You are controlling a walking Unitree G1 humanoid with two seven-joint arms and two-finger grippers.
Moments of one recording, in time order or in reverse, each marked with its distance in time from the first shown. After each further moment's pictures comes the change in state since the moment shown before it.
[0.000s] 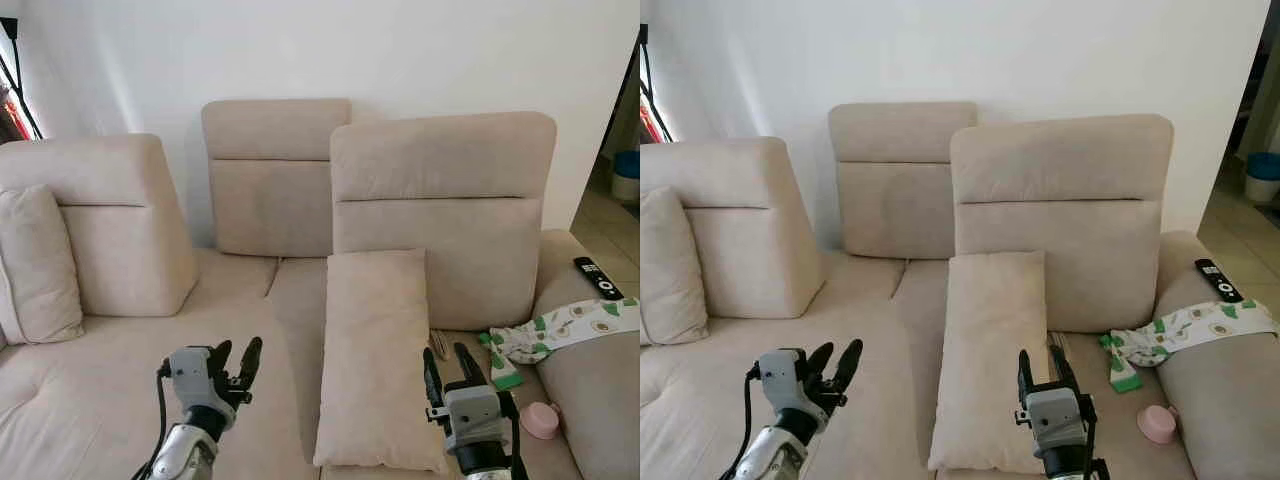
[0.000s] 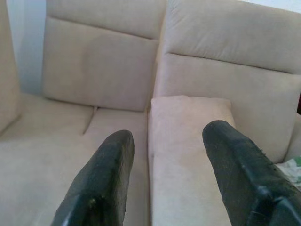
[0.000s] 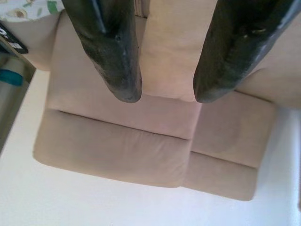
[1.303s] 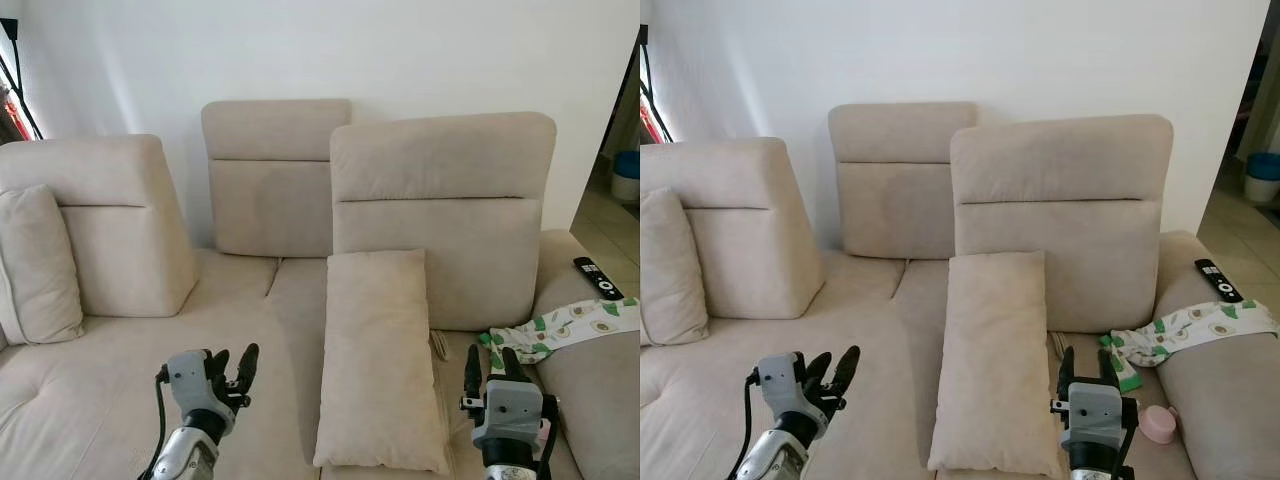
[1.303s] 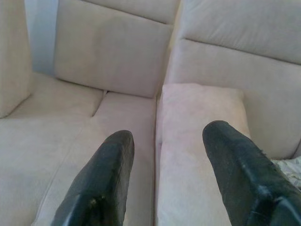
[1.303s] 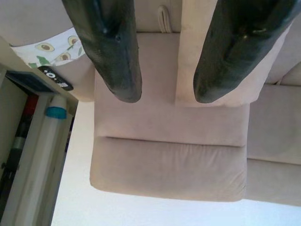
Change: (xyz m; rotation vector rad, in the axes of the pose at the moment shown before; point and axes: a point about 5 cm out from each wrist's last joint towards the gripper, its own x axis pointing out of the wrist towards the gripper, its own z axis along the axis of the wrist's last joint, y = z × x) left arm 0.000 0.006 -0.003 -0.028 0.057 0.055; right arm 0.001 -0.024 -0.007 0.042 0.058 -0.217
